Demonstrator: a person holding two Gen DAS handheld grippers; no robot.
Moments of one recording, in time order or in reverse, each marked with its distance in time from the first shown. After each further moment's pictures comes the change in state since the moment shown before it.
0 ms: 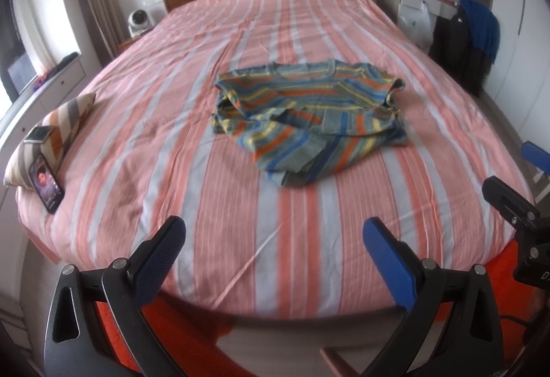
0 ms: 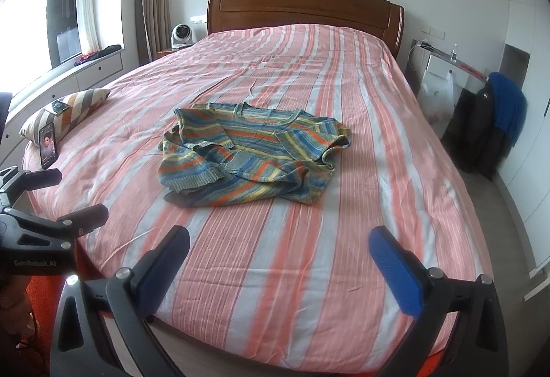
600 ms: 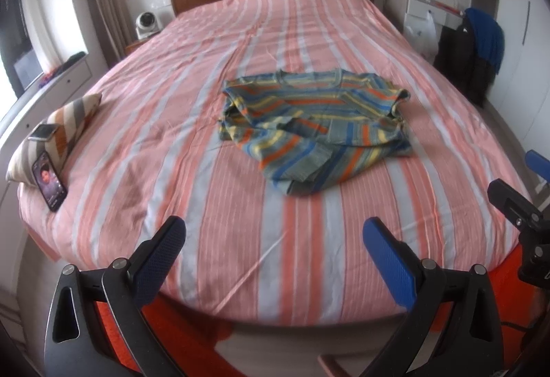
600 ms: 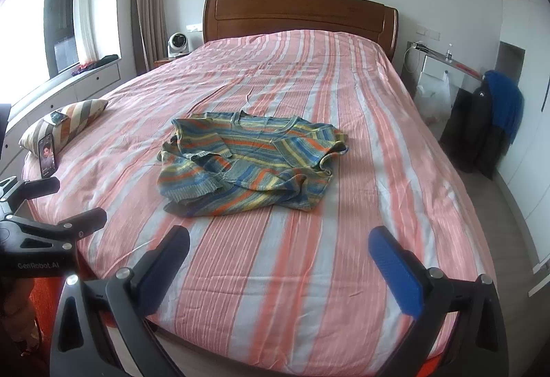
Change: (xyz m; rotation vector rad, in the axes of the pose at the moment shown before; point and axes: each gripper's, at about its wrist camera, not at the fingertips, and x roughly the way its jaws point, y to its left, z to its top) left arm 0.000 0.006 0.003 -0.028 -0.028 0.015; right arm -0.001 0.000 0.003 0.025 -0.031 -0.004
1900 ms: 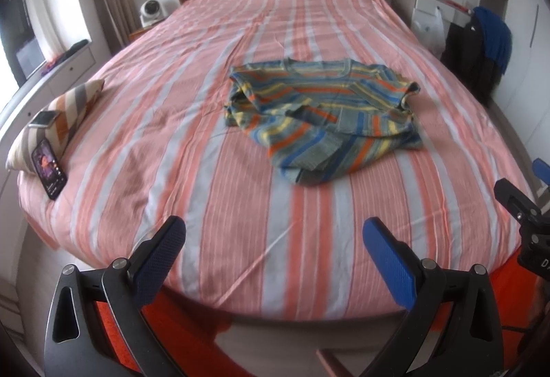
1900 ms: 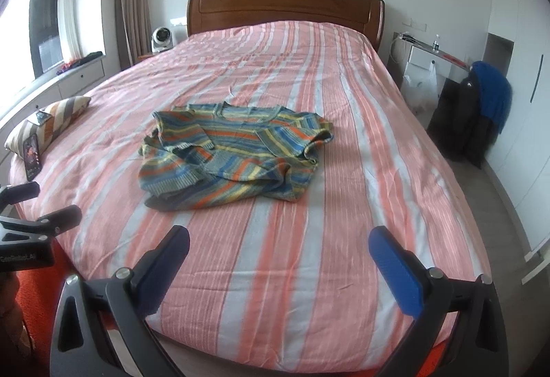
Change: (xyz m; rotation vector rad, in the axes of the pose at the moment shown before) left arm 0.011 0.007 -0.007 -0.024 0.037 0.013; right arm 0.016 -0.010 -0.012 0.037 0.035 -0.069
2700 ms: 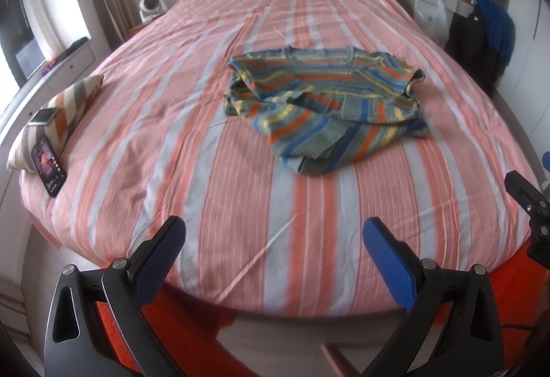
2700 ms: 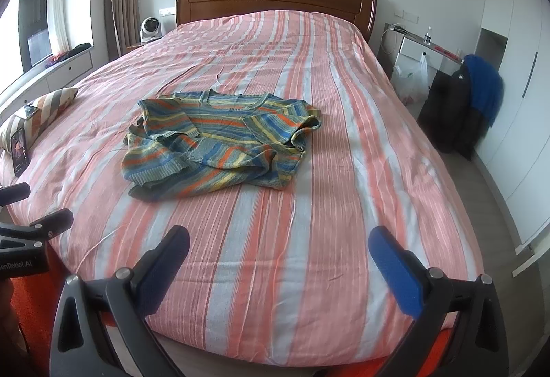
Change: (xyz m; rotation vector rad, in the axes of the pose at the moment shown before) left arm 0.012 -0.003 -0.006 0.012 0.039 0.020; right arm 0.006 -0.004 -0.003 0.001 0.032 -0.039
